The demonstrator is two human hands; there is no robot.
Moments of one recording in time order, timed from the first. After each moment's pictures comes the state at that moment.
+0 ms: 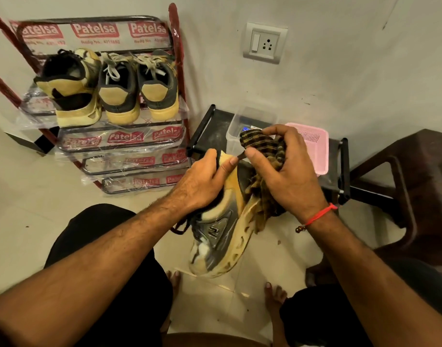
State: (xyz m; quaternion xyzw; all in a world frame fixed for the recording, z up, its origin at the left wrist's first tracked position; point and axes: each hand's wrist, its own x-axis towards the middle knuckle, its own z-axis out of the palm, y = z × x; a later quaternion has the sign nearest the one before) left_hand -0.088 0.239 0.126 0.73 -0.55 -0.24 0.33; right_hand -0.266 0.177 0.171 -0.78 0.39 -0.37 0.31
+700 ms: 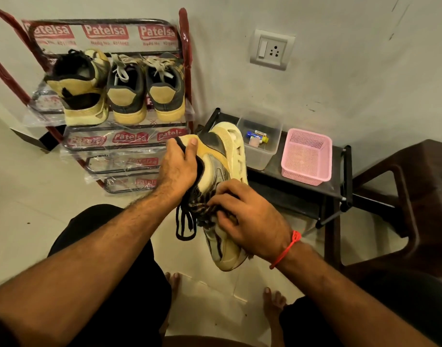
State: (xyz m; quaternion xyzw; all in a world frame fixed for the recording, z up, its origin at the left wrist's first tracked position) left_hand -0.057 0.233 0.129 0.82 -0.30 -0.19 0.45; right_hand -0.248 0.226 0.131 -0.94 0.16 -0.24 0.16
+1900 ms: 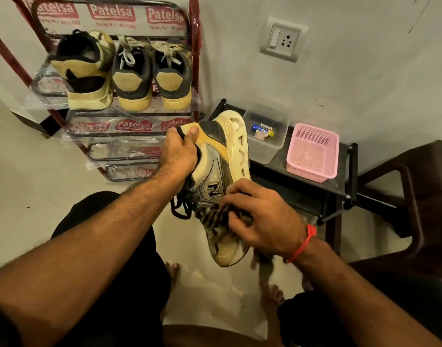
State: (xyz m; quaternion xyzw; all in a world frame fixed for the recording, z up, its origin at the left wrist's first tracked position) left_hand -0.047 0.230 0.132 0.80 -0.21 -0.25 0.51; right_hand -0.257 0.223 0.132 -0.95 0.15 -0.20 0.20
